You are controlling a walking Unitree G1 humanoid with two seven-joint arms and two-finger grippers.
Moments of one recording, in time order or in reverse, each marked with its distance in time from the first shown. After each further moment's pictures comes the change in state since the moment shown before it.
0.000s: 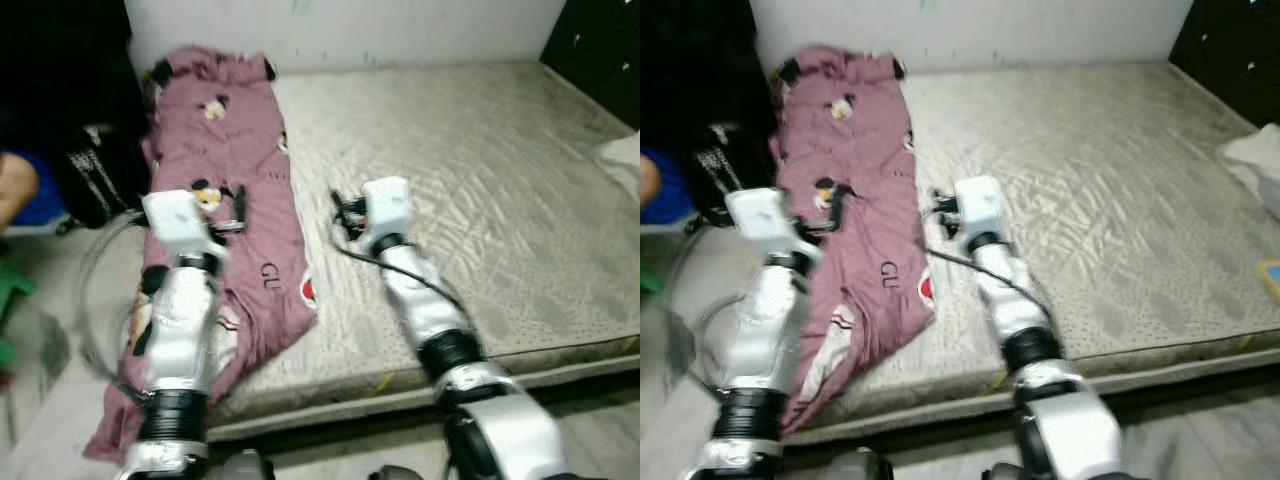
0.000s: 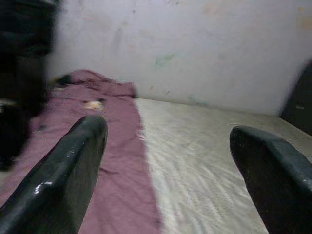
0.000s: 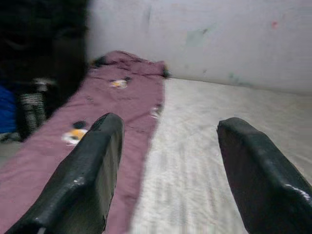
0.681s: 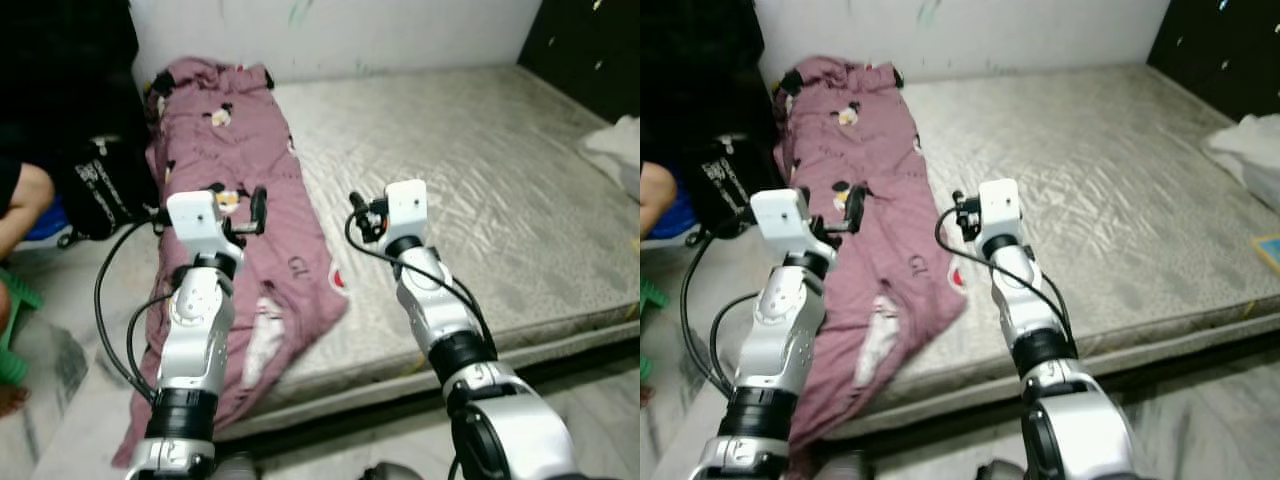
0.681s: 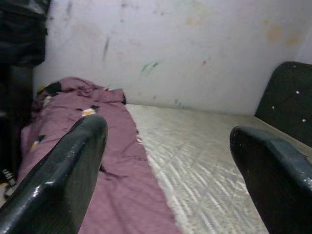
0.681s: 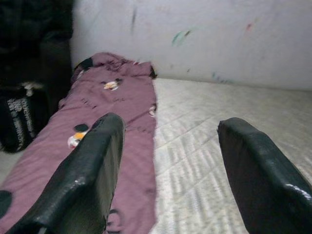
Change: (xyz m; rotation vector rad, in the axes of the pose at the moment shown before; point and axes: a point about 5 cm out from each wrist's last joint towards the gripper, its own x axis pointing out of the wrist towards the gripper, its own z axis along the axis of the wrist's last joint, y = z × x) left arm 0.000 0.001 0.000 0.015 0.001 -0.004; right arm -0.002 -0.001 -0.007 0.012 0.030 -0.025
